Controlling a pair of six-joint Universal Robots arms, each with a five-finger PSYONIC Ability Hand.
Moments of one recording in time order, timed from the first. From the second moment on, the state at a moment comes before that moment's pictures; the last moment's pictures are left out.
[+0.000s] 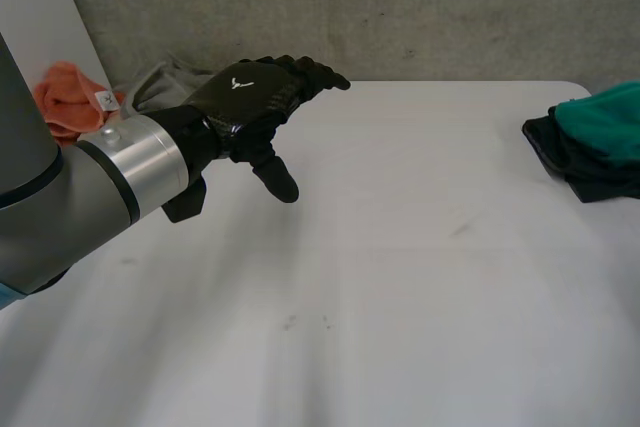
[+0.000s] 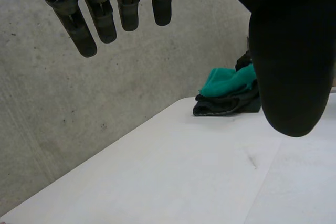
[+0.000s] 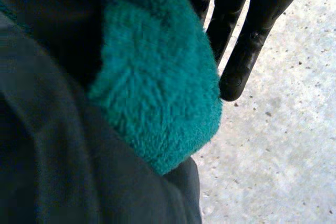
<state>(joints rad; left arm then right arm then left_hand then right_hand) 4.25 -1.79 -1.33 3.01 -1.10 3.23 1.13 -0.31 0.77 -0.91 0.71 3.08 0.20 0.20 0.21 0.20 0.05 0.87 1.09 1.09 1.12 0.90</state>
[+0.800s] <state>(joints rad) 4.31 -1.77 -1.30 3.11 -1.10 3.23 1.46 -1.14 1.17 -0.62 1.17 2.72 0.20 0.20 0.21 0.20 0.05 0.20 0.22 0.21 0.23 0.07</state>
